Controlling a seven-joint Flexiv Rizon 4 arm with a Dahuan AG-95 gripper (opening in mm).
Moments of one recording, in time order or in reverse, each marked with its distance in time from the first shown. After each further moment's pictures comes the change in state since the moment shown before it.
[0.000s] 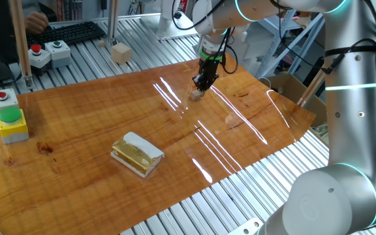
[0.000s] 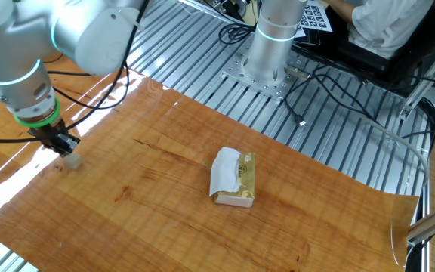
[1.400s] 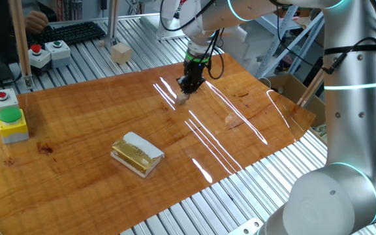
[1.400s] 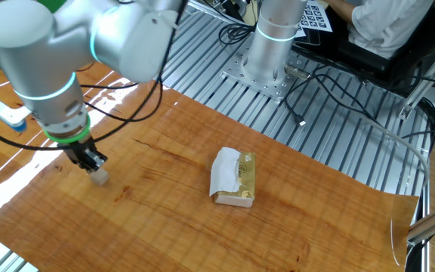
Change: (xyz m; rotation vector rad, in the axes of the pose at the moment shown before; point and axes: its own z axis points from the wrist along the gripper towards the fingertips) arm -0.012 0.084 -0.002 -0.032 -0.014 0.139
